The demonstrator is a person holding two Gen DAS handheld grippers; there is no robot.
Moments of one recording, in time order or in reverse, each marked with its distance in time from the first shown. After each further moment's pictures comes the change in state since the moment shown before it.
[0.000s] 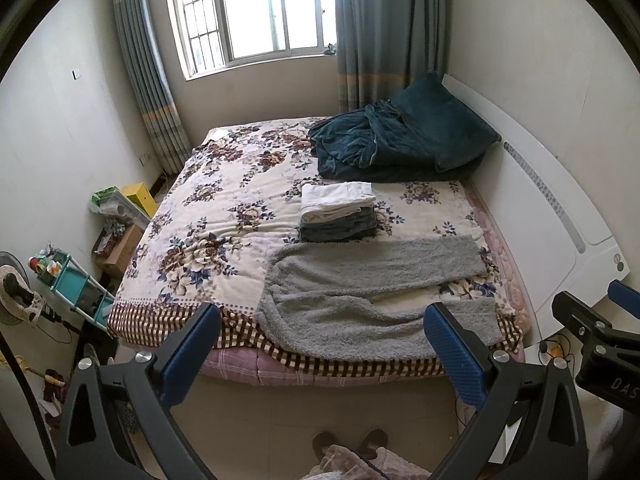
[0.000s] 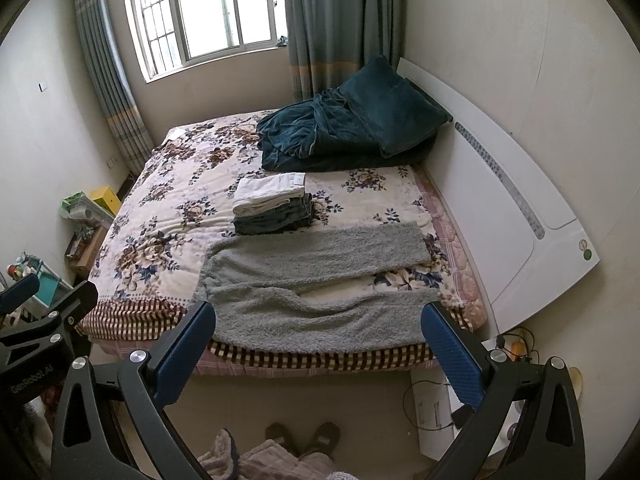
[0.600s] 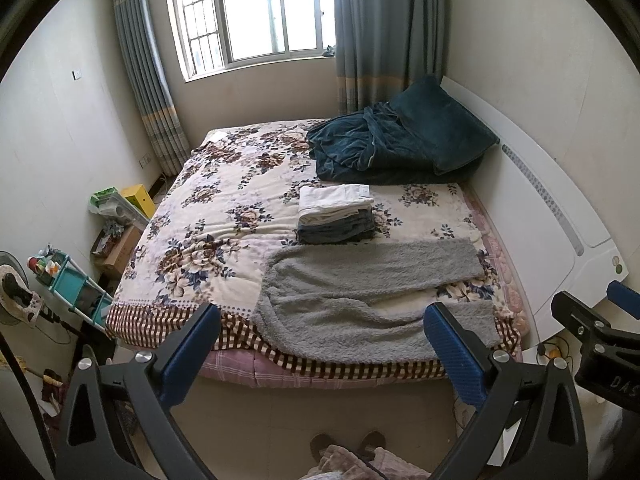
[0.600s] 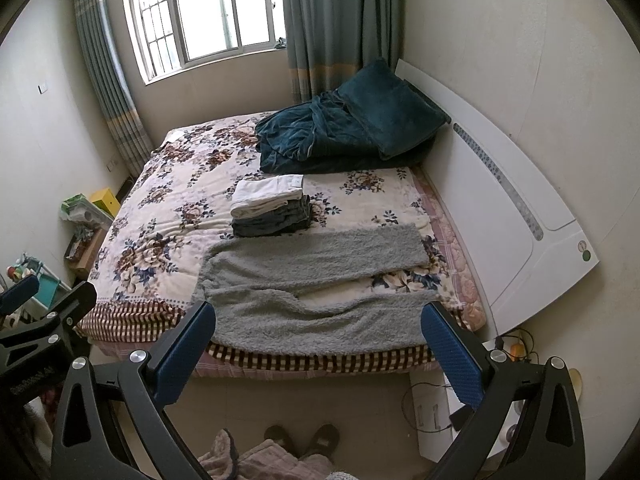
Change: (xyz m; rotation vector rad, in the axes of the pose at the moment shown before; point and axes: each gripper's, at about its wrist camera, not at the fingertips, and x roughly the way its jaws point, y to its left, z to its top) left arm 0.001 -0.009 0.006 -0.004 -0.003 -0.004; right arm -0.005 -0.008 0.004 0.000 -0.006 0.004
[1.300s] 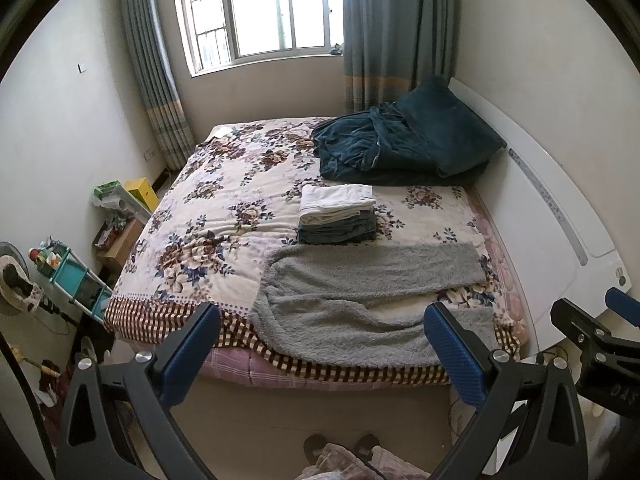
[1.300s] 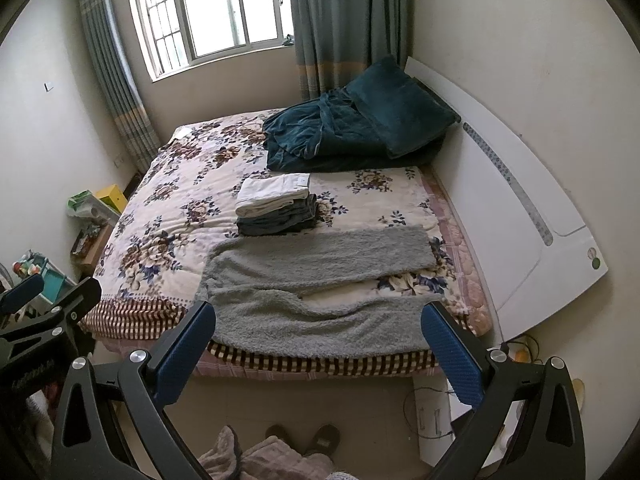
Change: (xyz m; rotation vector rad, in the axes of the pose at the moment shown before) left arm 0.007 -0.004 0.006 -0.034 0.004 0.010; right arm 0.011 -0.007 0.009 -0.019 0.007 0.027
